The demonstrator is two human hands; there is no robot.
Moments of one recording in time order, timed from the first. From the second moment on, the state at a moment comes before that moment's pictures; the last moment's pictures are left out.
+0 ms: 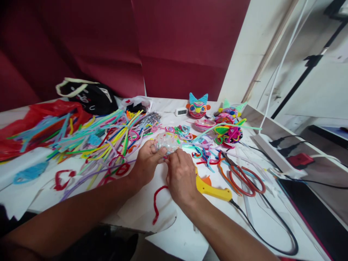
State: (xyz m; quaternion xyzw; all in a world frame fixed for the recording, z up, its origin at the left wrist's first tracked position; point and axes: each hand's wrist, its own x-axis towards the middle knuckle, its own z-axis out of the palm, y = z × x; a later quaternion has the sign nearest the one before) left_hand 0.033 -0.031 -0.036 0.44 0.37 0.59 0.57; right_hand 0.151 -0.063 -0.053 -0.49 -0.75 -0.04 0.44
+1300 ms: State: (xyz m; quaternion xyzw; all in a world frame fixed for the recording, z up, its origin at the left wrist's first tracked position) left_hand 0.033 -0.033 -0.039 0.51 0.38 0.58 0.51; right_hand 0.152 -0.066 -0.050 -0.50 -0.75 0.00 0.43
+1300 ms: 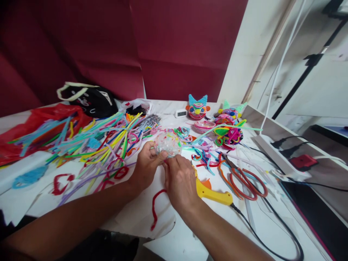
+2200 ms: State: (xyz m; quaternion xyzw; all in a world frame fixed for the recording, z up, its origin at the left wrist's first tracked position) left_hand 0.015 0.001 -0.016 0.24 0.36 0.55 0.72; right_hand 0.174 -0.072 -0.029 -0.42 -0.74 0.12 0.51
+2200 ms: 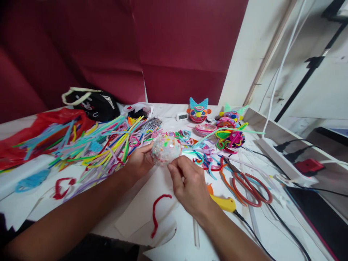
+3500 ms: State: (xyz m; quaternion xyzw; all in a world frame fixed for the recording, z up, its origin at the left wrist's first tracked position) left_hand 0.011 0.000 -0.025 0.34 0.34 0.67 0.58; right_hand 0.183 -0.061 -0.030 -0.43 -0.75 -0.18 0.47
